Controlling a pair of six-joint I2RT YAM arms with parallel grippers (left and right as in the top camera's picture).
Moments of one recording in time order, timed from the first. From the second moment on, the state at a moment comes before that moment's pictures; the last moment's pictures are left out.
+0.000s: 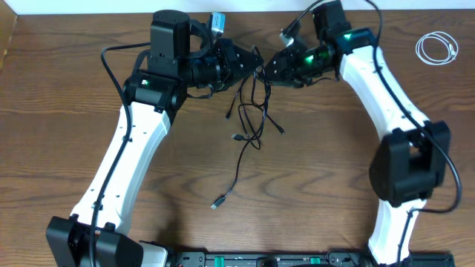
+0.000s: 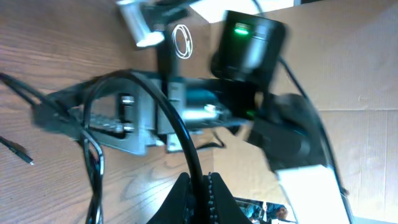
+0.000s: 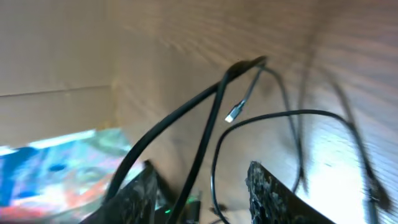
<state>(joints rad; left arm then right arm) -0.26 1.56 1.44 -0.42 0.86 -0.94 0.27 2.11 1.84 -0.91 -0.93 0.34</state>
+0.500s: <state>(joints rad) -0.24 1.56 1.44 -0.43 0.77 -0.93 0.27 2.19 1.84 -1.13 -1.07 0.22</state>
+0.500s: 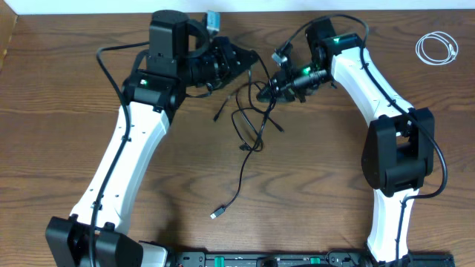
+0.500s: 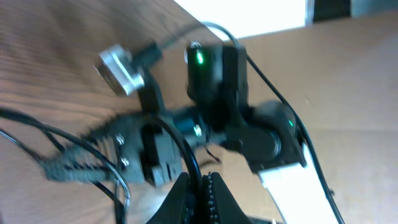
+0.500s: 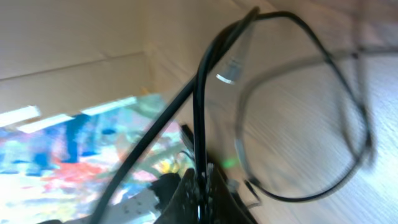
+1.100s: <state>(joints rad) 0.11 1.57 1.44 -0.84 0.11 -0.72 -0.23 2.09 1.84 -1.26 -0.25 0.28</state>
